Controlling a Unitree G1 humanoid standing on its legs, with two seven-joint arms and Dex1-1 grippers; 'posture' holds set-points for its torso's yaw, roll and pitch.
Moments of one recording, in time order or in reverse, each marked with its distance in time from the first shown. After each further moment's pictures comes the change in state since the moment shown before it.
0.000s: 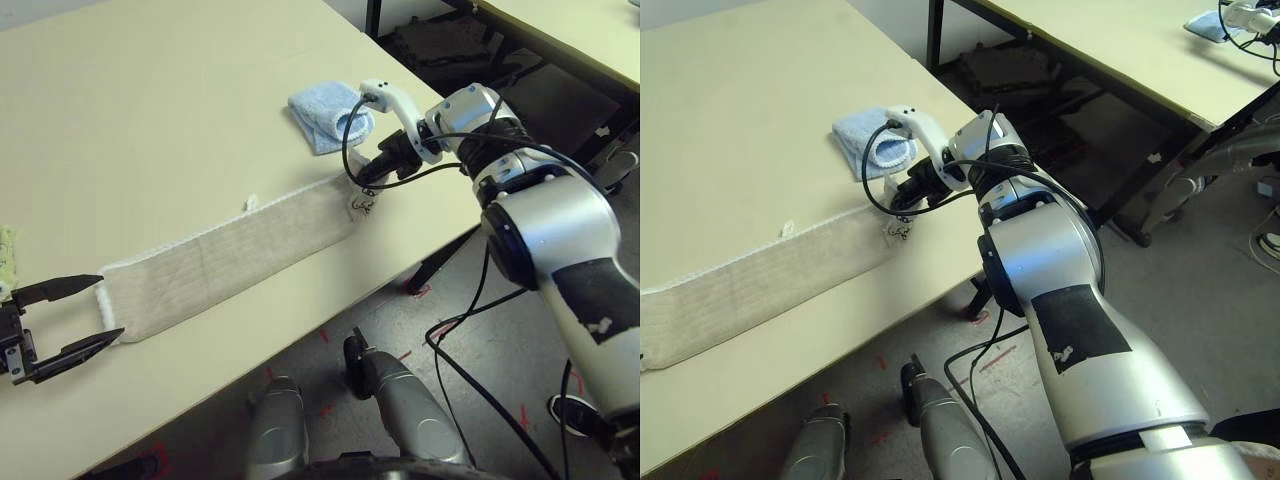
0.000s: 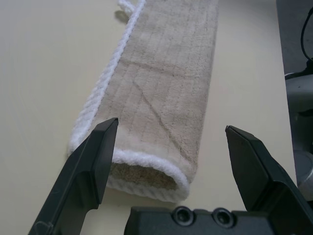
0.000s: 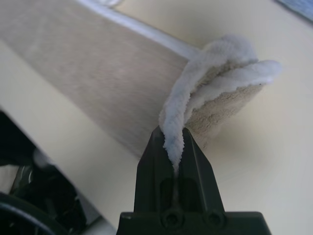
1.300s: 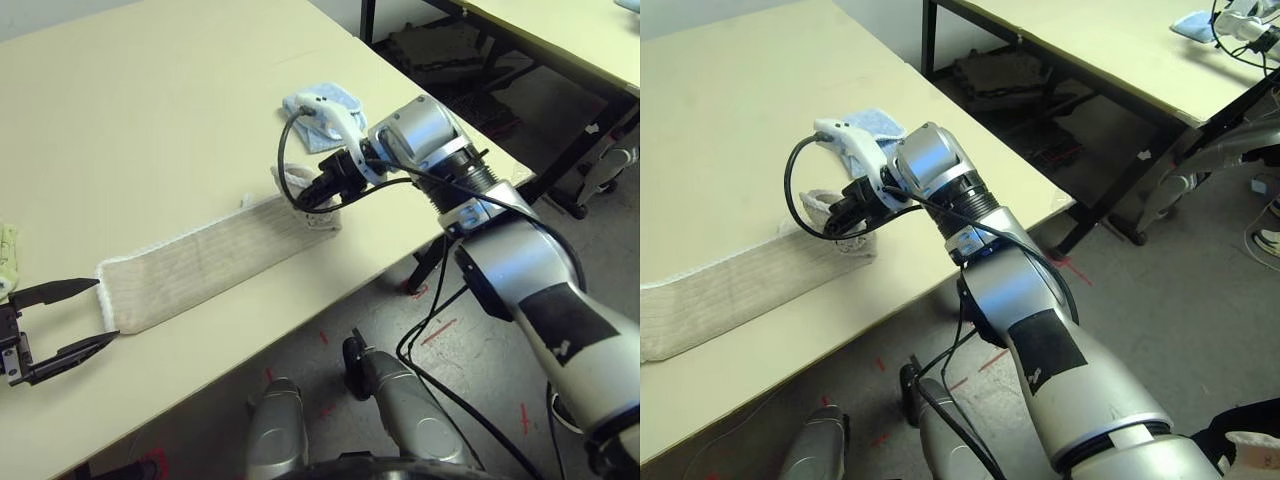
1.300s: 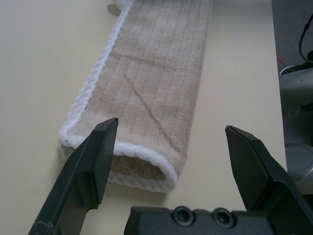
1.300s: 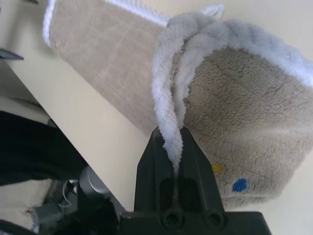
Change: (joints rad) left arm 0.000 0.017 -0.012 0.038 0.009 -0.023 -0.006; right arm 0.181 0.120 0.075 -0.501 0.337 0.427 -0.276
